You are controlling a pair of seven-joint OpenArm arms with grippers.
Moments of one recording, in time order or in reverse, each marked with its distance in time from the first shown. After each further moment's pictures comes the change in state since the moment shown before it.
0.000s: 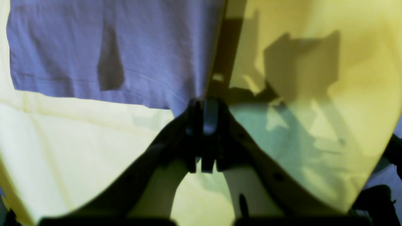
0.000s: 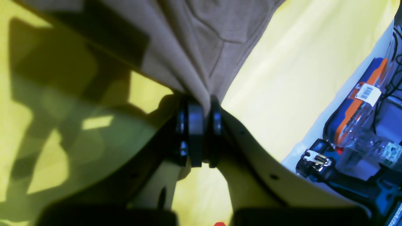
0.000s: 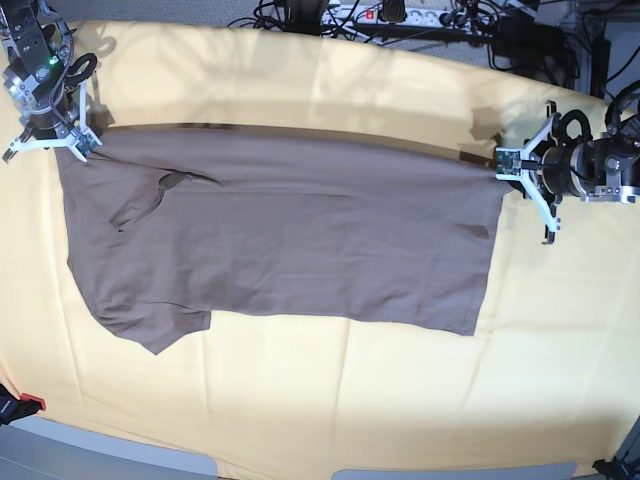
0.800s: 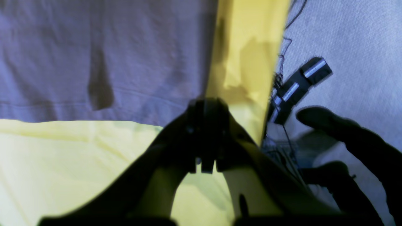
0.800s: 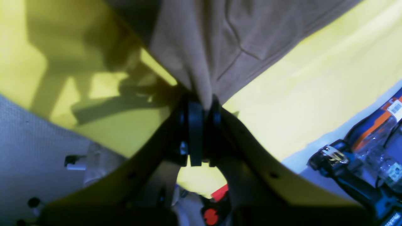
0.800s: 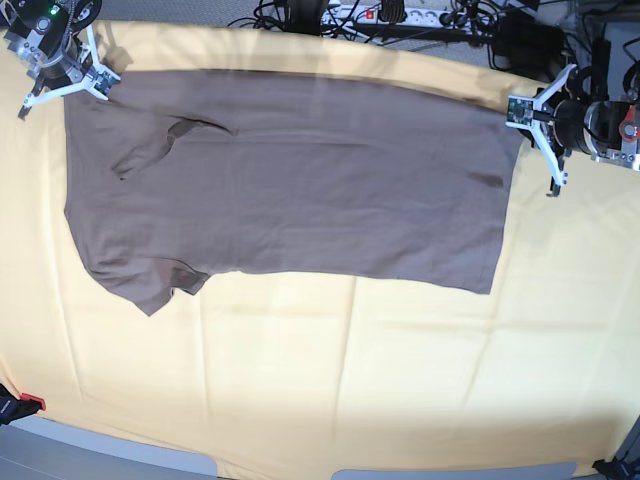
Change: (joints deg) left arm 8.9 -10.2 0.0 10.1 -7.5 0.0 2.4; right arm -15.6 5.6 -0.2 13.3 3.2 0.8 -6.9
